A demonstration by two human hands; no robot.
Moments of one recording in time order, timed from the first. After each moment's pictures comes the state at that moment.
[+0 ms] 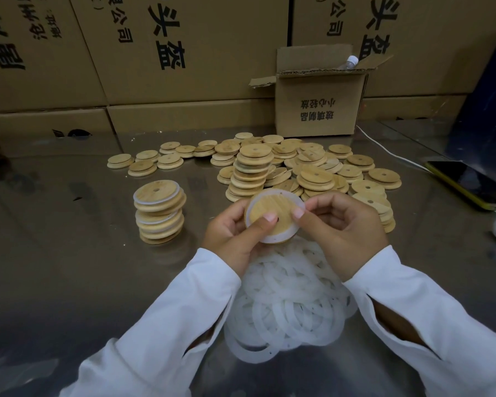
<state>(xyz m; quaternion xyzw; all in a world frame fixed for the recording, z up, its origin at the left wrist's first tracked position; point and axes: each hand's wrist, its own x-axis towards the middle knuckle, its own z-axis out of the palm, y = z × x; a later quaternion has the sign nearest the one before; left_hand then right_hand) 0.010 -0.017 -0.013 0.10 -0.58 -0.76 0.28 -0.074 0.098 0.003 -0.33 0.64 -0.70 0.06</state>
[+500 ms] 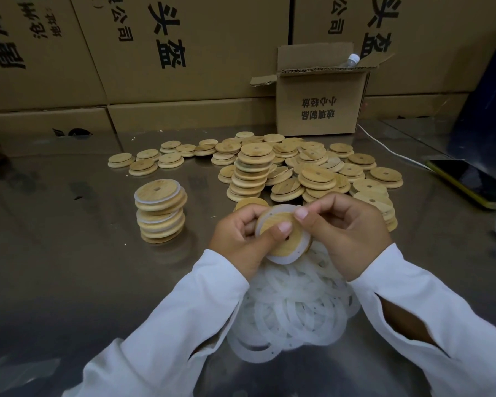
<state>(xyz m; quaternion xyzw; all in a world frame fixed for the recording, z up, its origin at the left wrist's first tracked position) 0.010 -0.015 -0.014 0.09 -0.65 -0.70 0.27 -0.077 0.099 0.002 -0.34 0.62 -0.71 0.08</state>
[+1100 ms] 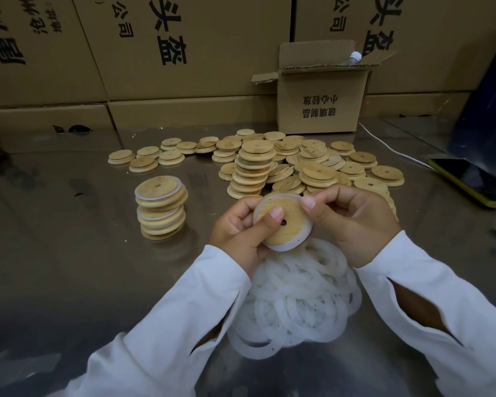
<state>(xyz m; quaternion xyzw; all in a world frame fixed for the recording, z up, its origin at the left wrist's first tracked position) 0.007 -0.010 -0.012 0.09 -0.54 -0.79 0.28 -0.084 0.102 0.010 -0.35 0.63 -0.69 0.10</state>
